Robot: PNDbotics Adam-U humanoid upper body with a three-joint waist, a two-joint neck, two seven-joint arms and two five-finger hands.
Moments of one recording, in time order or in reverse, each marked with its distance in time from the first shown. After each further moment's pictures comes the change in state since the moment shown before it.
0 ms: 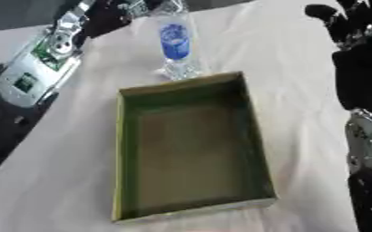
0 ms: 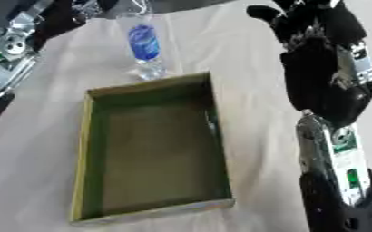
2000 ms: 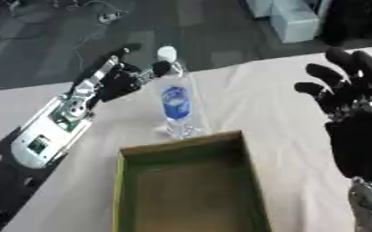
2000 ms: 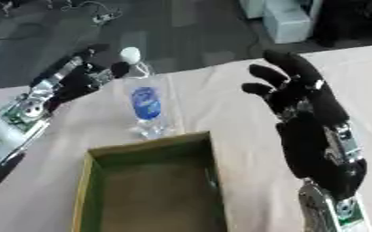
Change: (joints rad) left arm -0.022 -0.028 0.010 0.029 -0.025 0.001 -0.024; right arm 0.000 0.000 0.003 0.000 0.000 0.009 0.009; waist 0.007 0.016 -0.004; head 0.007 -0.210
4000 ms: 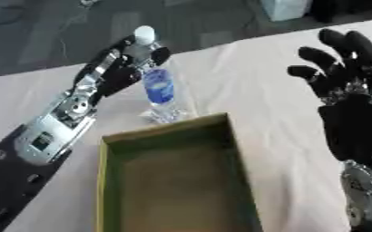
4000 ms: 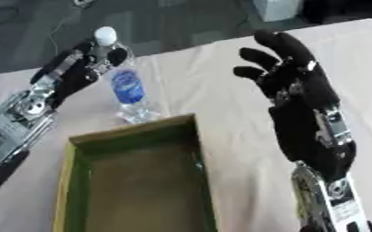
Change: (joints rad) left arm 0.019 -0.041 -0.013 -0.012 0.036 -0.031 0.039; right arm -0.001 0.000 0.000 -0.018 0.001 0.014 0.012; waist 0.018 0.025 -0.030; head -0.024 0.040
